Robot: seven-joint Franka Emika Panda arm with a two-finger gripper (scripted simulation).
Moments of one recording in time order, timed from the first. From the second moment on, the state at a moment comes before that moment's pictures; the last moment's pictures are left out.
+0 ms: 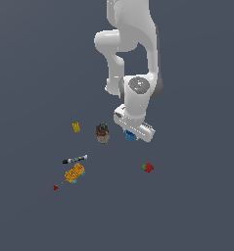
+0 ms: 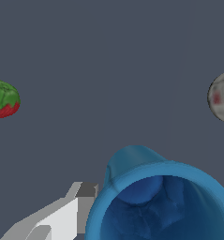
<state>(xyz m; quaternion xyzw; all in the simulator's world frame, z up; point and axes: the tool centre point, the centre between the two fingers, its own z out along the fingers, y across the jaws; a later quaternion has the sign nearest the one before) -0.059 0.074 0.082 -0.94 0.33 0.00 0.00</state>
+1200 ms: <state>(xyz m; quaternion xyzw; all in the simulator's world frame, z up) -0.116 0.024 0.270 -0.94 0.33 0.00 0.00</state>
